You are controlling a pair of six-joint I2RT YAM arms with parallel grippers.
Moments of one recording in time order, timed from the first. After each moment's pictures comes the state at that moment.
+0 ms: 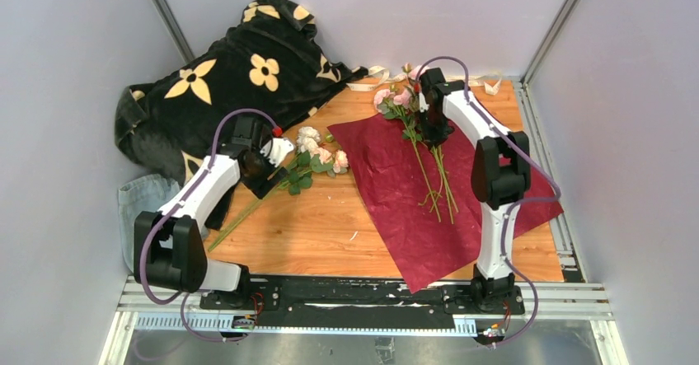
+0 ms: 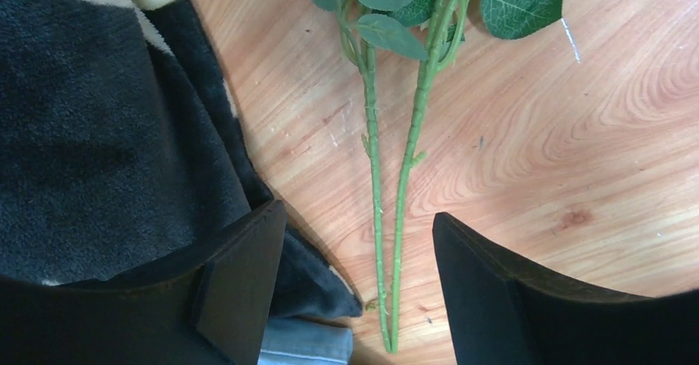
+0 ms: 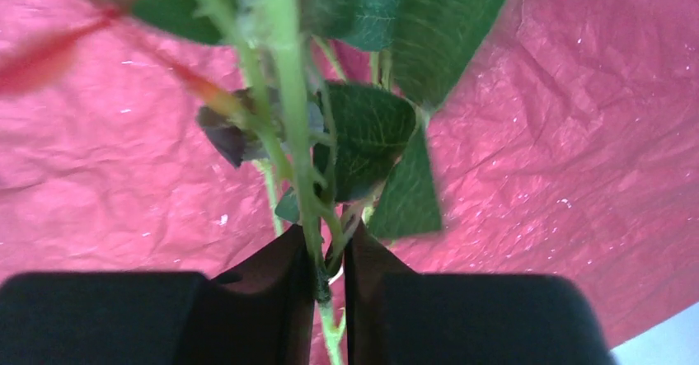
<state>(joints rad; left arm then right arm) -0.15 1.37 0.97 -0.76 0.01 0.61 0.26 2.05 1.78 -0.98 0.06 -0.01</state>
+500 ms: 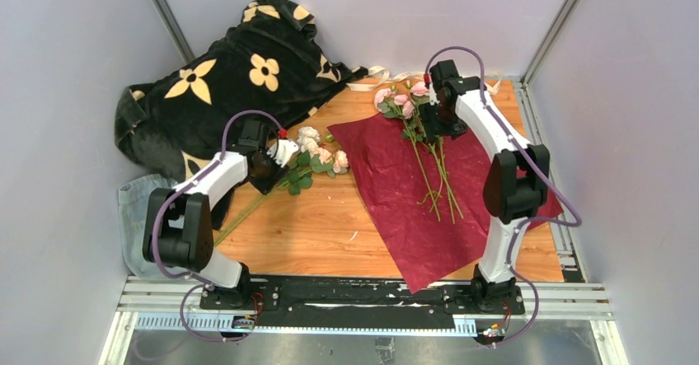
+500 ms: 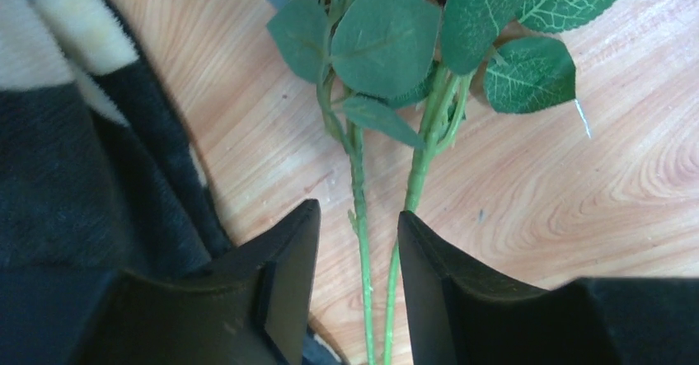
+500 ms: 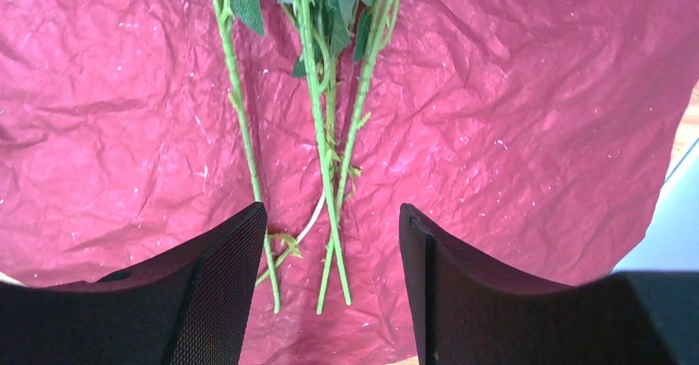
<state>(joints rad) -0.15 1.48 0.91 -0.59 0.05 0.60 0.24 1.96 1.78 -1.03 0.13 -0.02</state>
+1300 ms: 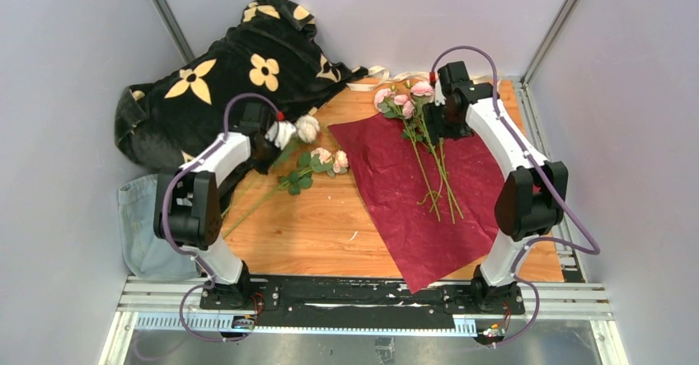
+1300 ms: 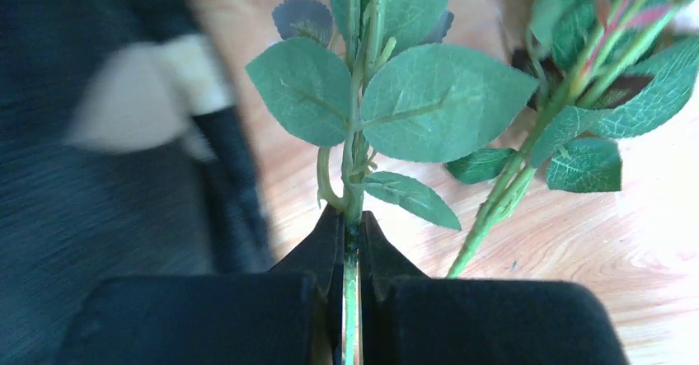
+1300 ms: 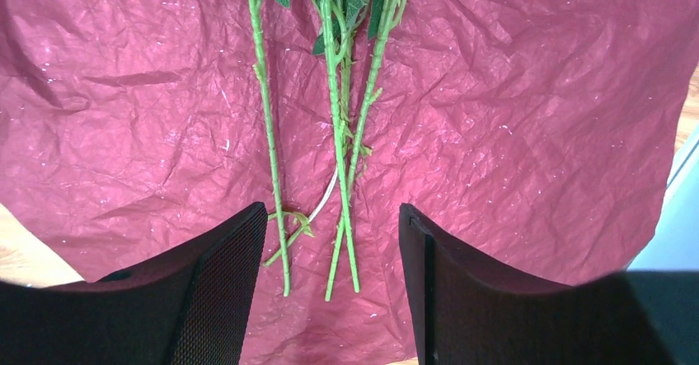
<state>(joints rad) -0.14 1.68 1.07 -0.60 0.00 0.53 0.24 1.77 1.63 -0.97 0.08 -0.02</state>
